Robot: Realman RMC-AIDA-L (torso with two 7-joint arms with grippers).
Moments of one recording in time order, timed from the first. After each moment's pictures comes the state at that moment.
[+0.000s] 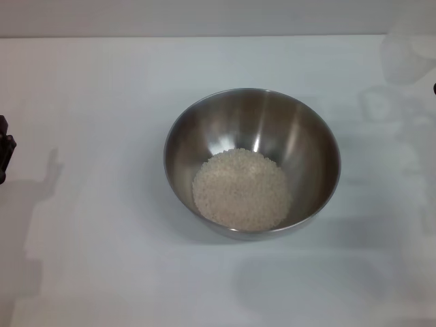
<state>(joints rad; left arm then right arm) -0.12 -2.08 -0.81 -0.34 2.31 1.40 0.16 0.33 2.08 0.63 0.32 -1.97 -1.46 -0.10</state>
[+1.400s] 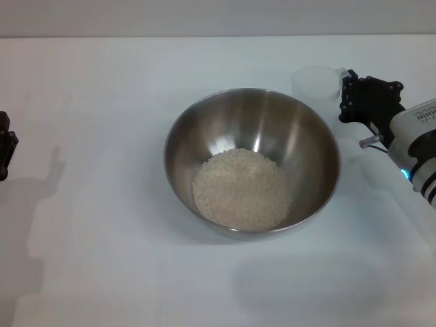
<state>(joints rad) -0.12 -2.08 -0.81 -0.34 2.31 1.40 0.16 0.55 2.08 0.64 0.20 -2.18 -0.91 0.03</state>
